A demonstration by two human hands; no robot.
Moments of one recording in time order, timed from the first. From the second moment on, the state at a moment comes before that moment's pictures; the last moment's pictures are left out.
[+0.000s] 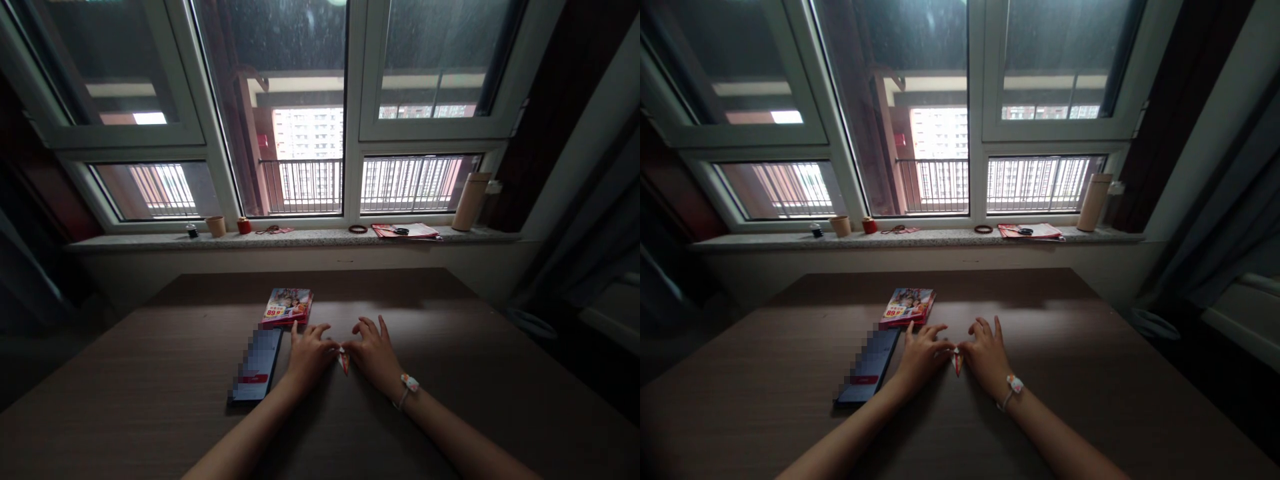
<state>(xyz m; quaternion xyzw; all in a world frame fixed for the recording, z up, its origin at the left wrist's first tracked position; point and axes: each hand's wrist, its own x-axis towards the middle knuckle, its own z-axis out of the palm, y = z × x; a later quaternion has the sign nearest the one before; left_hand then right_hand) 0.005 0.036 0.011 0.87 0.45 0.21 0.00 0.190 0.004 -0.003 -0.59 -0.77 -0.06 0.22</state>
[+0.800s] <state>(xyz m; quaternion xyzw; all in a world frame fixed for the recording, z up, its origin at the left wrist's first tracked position) 0.005 0.026 0.012 0.83 0.50 0.25 0.00 0.190 -0.004 -0.001 -0.64 -0.72 -0.06 0.27</state>
